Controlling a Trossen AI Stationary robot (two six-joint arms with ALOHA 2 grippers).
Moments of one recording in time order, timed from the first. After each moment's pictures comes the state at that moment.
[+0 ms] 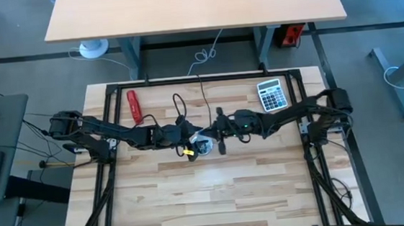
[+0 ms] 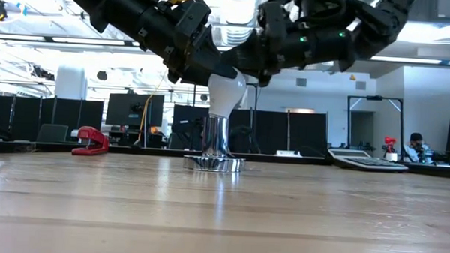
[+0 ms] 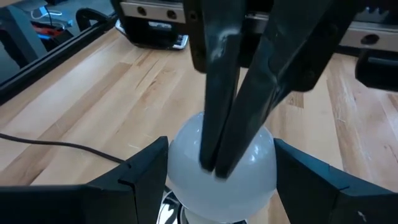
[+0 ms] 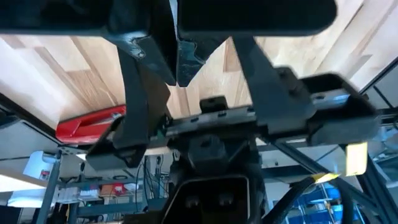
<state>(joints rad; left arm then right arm) -0.05 1.53 0.79 0.28 -0.31 -0.19 -0.04 1.75 0.79 0.72 -0.01 0.07</state>
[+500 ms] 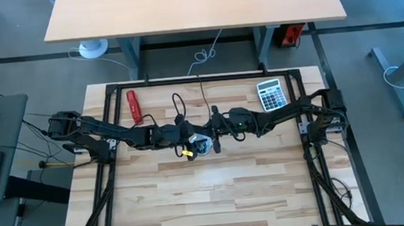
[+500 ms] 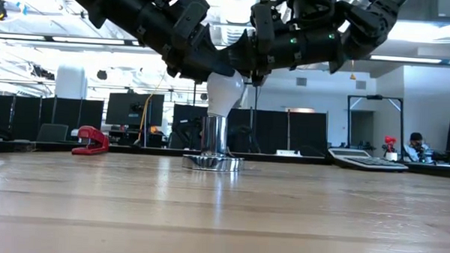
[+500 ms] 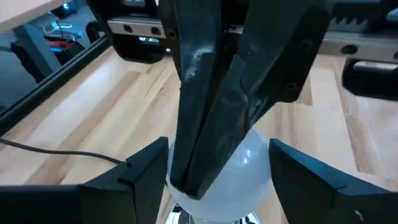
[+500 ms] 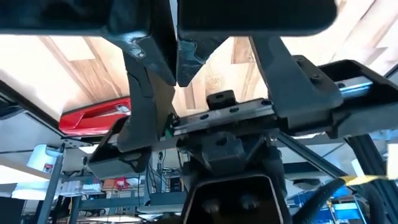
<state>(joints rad) -0.05 1.48 0.79 0.29 -0.35 -0.12 -0.06 1.78 0.82 0.73 -0.03 0.04</state>
